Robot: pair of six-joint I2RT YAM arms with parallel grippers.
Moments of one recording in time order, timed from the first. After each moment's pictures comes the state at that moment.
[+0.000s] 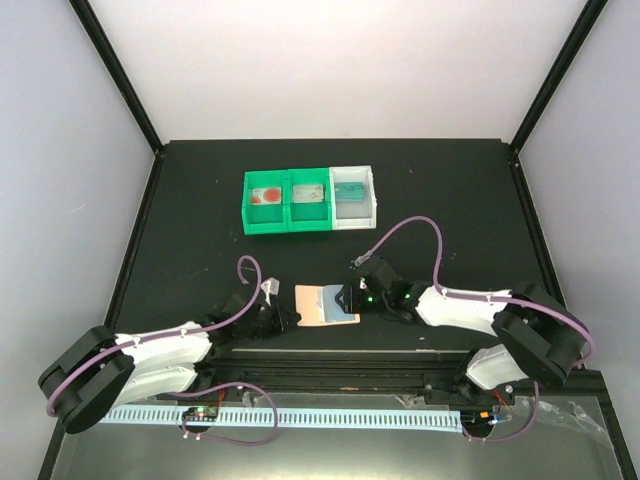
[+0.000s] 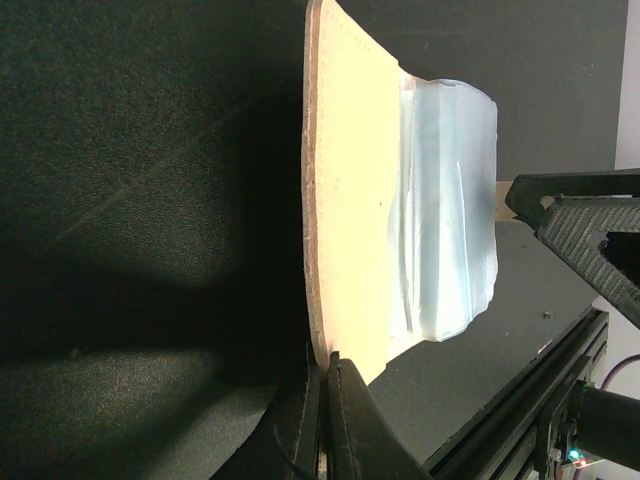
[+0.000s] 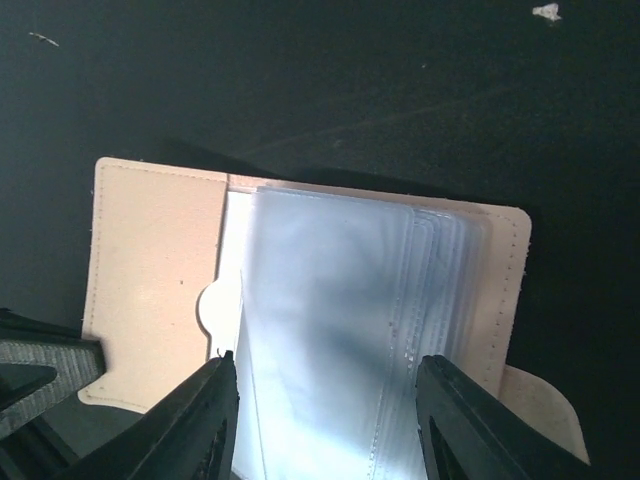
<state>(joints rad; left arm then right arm) -0.76 1.05 0.12 0.24 0.25 -1.08 0.88 1.42 0.56 0.01 -0.11 0.77</state>
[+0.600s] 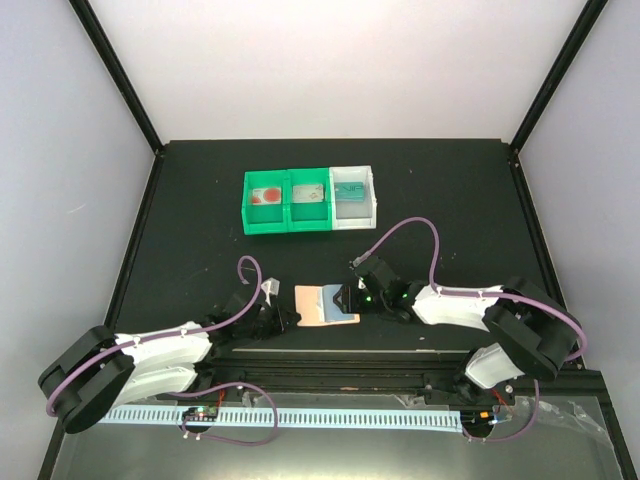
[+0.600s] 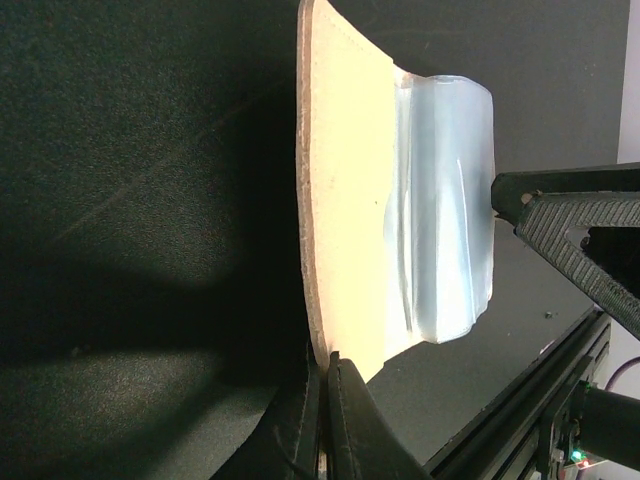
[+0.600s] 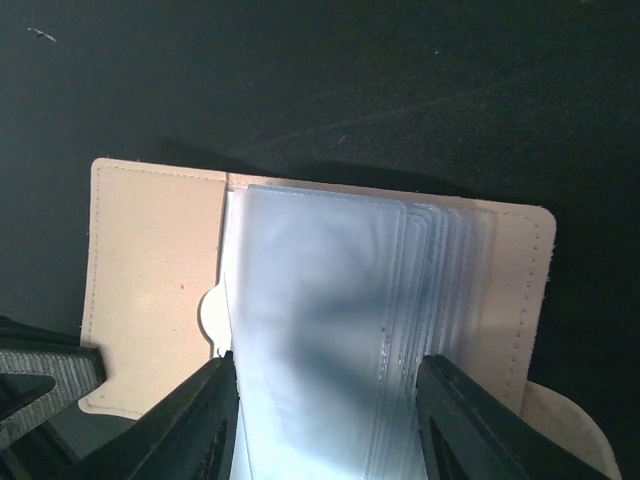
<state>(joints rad) -0.77 1.05 0.12 0.24 0.25 -1.08 0.87 1.47 0.56 0.05 -0.14 0.78</state>
